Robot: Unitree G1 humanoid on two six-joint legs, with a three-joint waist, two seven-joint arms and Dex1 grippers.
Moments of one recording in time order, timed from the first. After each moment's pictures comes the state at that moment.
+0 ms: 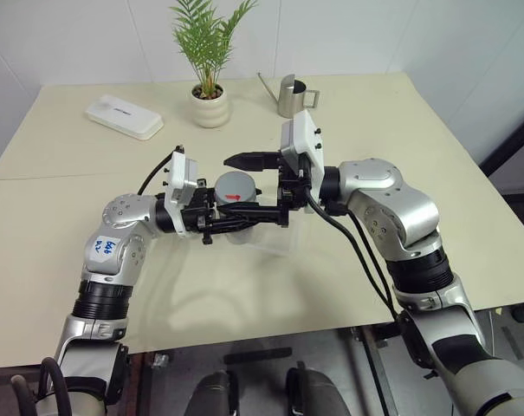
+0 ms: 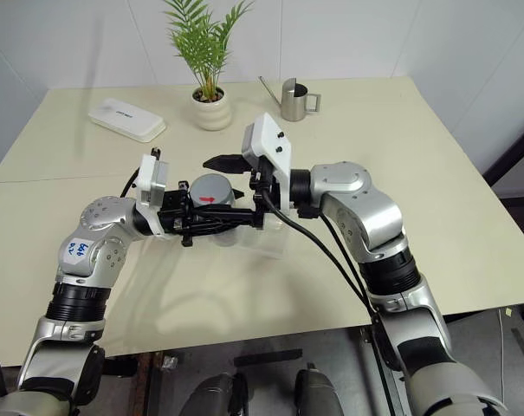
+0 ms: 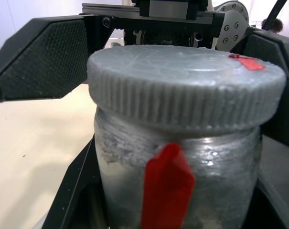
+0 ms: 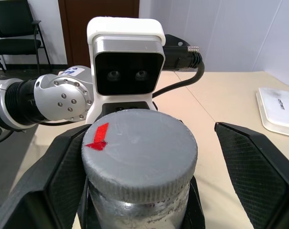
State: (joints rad) left arm -0.65 0.49 0.02 0.06 -0.54 0.30 -1.17; right arm -0.93 -0.33 0.19 -0.05 0.45 0.54 1.02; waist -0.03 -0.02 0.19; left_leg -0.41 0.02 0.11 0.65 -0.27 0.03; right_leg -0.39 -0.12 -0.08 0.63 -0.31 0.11
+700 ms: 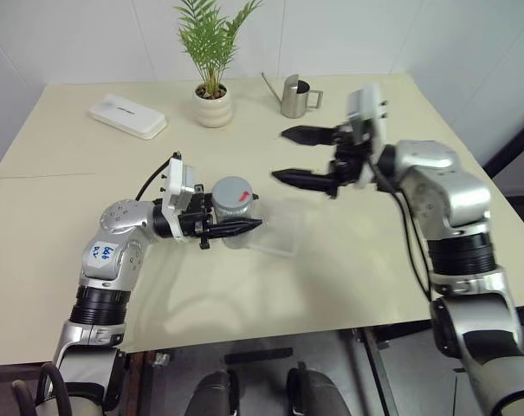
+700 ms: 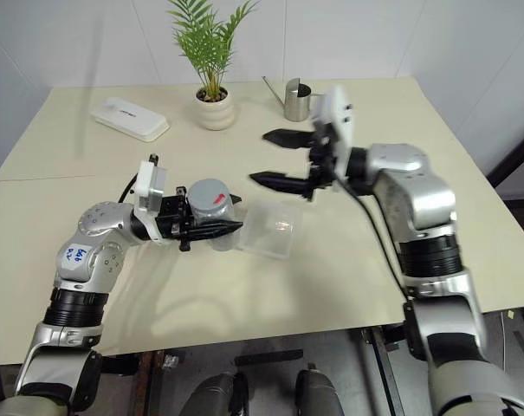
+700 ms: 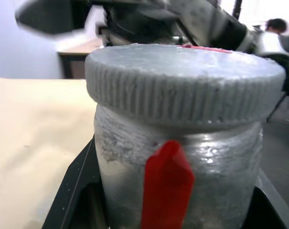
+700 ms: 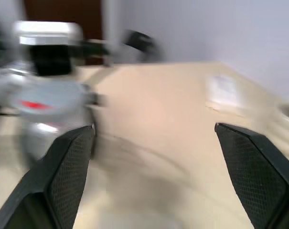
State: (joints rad) left arm -0.61 0.49 0.02 0.04 -0.54 0.29 -1.18; right arm -0.93 -0.55 0.02 0.13 0.49 0.46 1.12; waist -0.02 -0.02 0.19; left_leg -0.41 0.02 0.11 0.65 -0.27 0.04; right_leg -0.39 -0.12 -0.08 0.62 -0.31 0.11
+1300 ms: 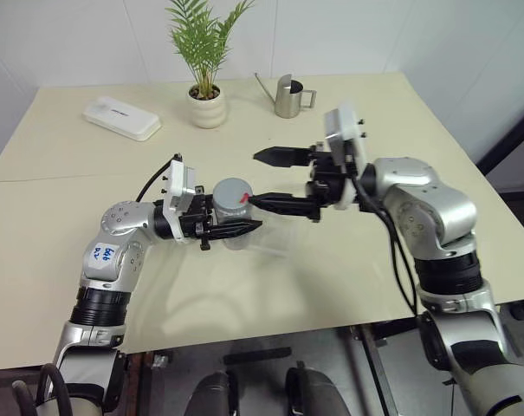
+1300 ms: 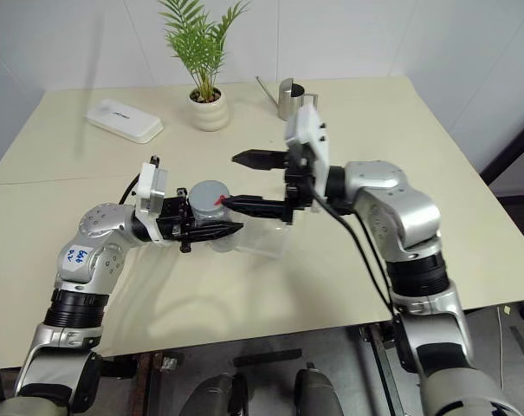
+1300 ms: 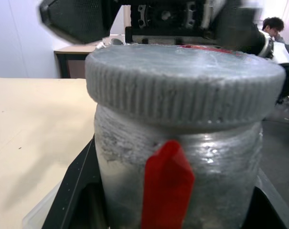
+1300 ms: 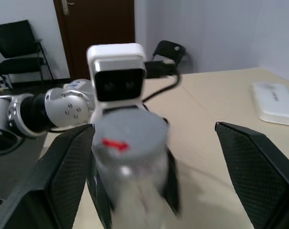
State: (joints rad) left arm -0.61 0.49 0.02 0.05 -0.54 0.29 -1.17; right arm -0.91 -0.38 0.13 -0.10 0.57 0.64 1.01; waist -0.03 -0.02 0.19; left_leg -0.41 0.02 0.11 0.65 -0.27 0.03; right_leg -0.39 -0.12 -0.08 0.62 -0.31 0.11
